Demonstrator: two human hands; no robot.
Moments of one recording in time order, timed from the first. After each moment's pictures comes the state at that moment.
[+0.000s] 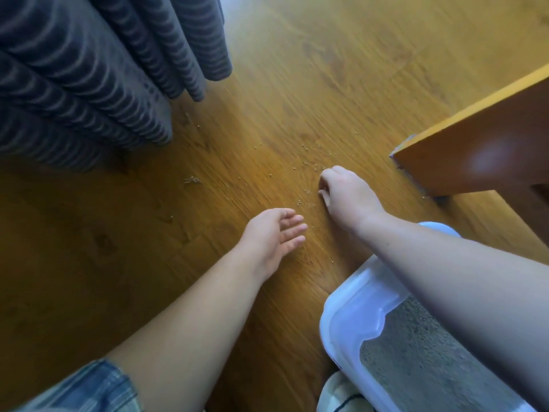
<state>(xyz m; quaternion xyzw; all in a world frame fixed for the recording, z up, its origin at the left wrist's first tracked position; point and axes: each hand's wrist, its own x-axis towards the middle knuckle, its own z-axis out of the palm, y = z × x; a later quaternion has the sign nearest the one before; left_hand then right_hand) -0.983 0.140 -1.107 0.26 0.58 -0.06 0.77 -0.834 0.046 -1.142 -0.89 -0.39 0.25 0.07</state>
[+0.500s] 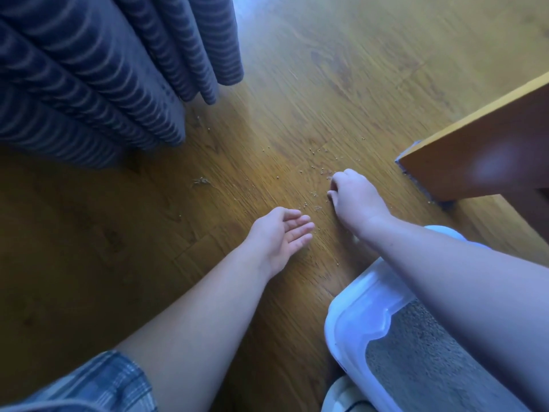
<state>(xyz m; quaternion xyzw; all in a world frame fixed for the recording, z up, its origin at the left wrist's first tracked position) -0.986 0.140 -1.103 0.24 0.56 -0.05 0.79 -0.835 0.047 -1.147 -0.91 -0.34 0.23 0.07</state>
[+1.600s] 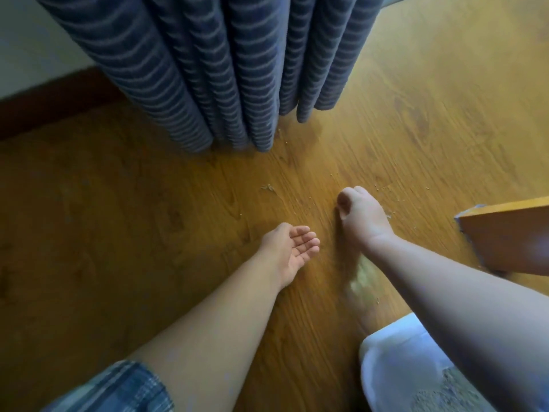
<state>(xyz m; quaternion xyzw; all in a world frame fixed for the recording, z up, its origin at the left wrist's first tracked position) -1.042 0.199 -1.112 0.11 0.61 0.04 0.78 -0.875 0.135 -1.154 -0.88 -0.39 0.25 0.13</state>
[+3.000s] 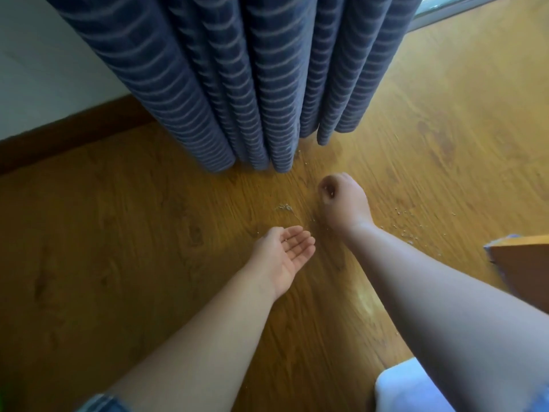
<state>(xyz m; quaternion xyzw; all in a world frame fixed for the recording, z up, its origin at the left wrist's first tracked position) -1.060 0.230 -1.095 0.08 0.60 0.15 0.78 -0.897 0.223 -1.143 -0.85 -0.40 0.22 0.26</state>
